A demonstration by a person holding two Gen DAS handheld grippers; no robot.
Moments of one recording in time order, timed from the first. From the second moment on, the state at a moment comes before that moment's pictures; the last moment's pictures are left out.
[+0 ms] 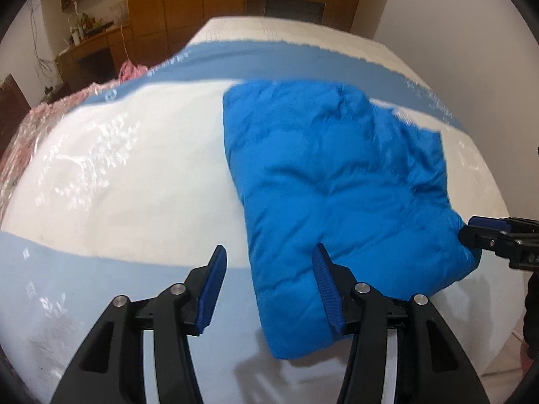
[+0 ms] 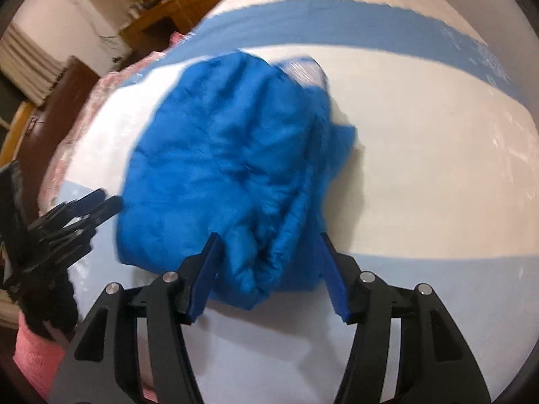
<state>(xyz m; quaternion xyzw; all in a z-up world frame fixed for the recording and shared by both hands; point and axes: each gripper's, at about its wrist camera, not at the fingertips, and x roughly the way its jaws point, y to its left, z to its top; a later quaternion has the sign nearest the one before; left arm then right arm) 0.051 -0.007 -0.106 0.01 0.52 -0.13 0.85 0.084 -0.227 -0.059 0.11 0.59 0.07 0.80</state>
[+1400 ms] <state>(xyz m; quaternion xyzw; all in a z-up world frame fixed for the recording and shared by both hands) -0.047 0.021 -0.033 0.01 0.50 -0.08 0.86 -0.031 -0.189 0.011 0.04 0.56 0.01 0.83</state>
